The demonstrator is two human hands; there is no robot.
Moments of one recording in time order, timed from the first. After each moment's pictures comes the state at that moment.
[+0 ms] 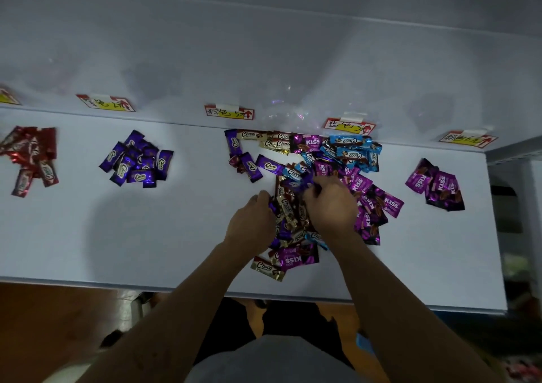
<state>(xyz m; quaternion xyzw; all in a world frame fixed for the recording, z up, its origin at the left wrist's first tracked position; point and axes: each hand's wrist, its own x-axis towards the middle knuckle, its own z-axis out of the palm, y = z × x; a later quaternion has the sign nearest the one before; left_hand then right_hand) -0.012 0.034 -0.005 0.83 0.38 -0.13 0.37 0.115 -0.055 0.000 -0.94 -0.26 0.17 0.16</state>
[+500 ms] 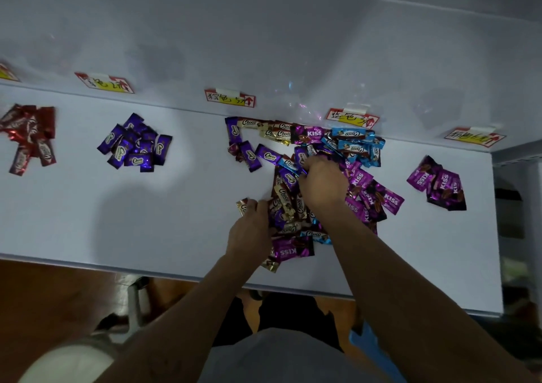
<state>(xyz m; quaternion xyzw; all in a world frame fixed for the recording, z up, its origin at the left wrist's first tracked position) -0.030 -0.003 -0.021 0.84 0.41 -0.16 0.33 0.133 -0.031 -0.008 -0.92 -0.34 0.20 0.04</state>
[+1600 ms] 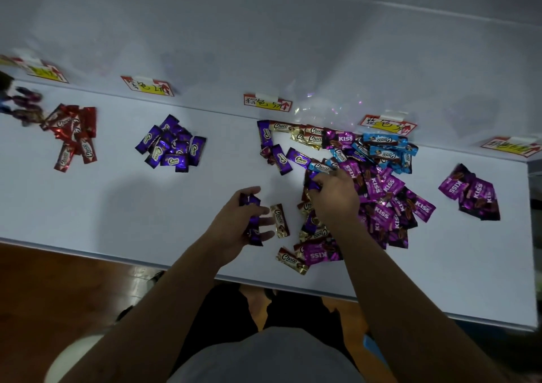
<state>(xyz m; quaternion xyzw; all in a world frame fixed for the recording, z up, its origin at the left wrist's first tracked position) -0.077 0.071 0.032 0.29 0.53 0.00 0.79 0.099 -0.025 -0.020 -0.91 -0.32 0.24 0.07</state>
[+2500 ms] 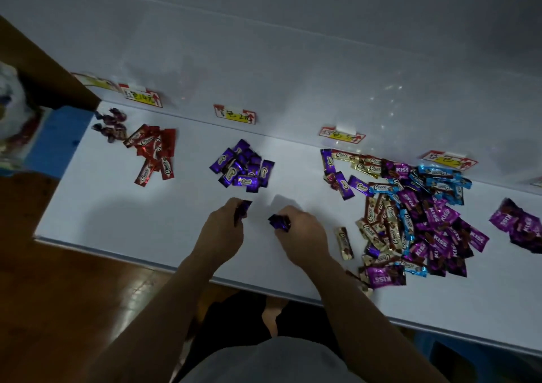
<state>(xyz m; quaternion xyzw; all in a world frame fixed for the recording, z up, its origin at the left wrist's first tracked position) -0.208 0.171 0.022 0.77 0.48 -0.01 0.41 -0.070 0.066 0.017 -0.85 -0.40 0.31 0.15</state>
